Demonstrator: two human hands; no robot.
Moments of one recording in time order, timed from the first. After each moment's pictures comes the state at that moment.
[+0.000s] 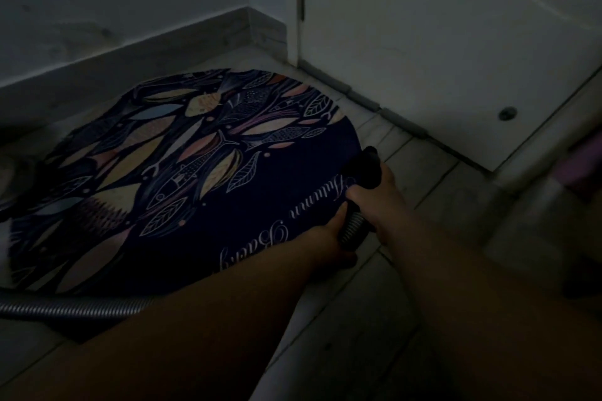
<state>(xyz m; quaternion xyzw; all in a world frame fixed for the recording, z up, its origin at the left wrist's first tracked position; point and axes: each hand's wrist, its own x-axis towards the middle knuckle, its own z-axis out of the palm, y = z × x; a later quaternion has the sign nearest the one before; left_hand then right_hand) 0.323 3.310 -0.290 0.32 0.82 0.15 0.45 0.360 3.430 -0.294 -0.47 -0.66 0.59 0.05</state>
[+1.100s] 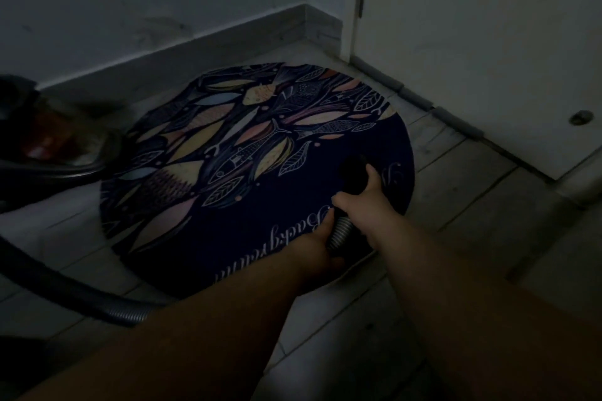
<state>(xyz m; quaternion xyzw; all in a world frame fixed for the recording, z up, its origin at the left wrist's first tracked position) 0.323 3.193 -0.302 0.25 0.86 0.18 0.41 0.338 3.329 -0.297 -0.38 -0.66 0.64 -0.03</state>
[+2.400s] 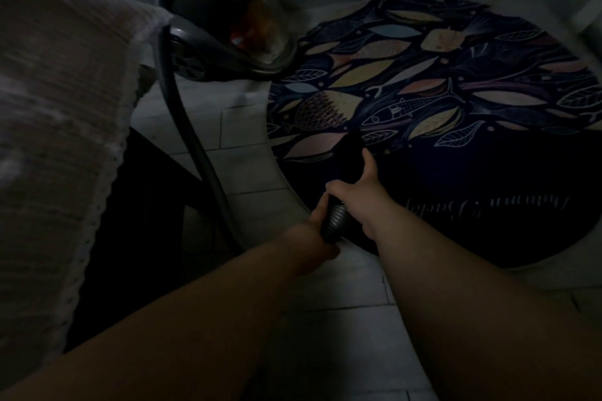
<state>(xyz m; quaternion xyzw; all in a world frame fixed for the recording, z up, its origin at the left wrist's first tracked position) 0.326 2.940 -0.249 -0.06 0.84 0.36 0.41 0.275 3.059 -0.264 -0.22 -0.71 0.62 -0.24</state>
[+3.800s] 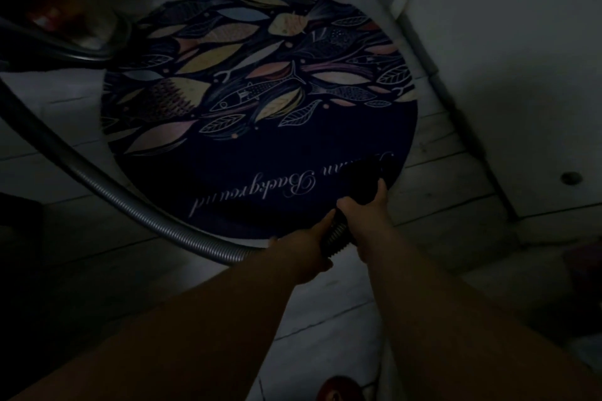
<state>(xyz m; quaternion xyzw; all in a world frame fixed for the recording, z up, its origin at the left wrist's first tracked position) 0.372 3.235 -0.251 0.14 0.83 0.21 0.50 0.373 3.363 -0.240 -0.47 -0.64 0.60 -0.13</state>
